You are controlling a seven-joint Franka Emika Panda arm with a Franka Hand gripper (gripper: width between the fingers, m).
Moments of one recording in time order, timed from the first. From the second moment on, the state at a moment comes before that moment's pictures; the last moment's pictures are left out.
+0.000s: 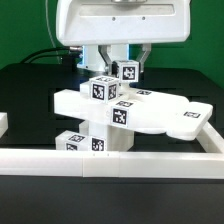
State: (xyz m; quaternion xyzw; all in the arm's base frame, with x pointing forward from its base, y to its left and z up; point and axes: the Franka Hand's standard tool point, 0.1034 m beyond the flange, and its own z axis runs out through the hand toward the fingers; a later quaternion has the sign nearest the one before) arm 0.577 0.000 0.123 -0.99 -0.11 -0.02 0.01
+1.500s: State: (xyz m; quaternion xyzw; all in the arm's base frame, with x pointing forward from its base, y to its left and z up) arm 0.572 -0.005 0.115 -0.99 -0.10 -0.02 0.01
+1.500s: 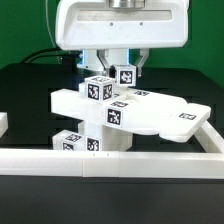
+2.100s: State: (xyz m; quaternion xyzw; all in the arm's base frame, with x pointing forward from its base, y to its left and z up) arm 0.570 -0.006 0.114 -1.00 -0.01 -0.03 0.02
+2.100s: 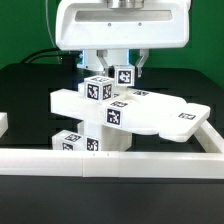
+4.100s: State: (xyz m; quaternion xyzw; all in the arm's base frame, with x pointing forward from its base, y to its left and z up) arm 0.570 -0.009 0.113 -1.00 0.01 -0.04 0.04
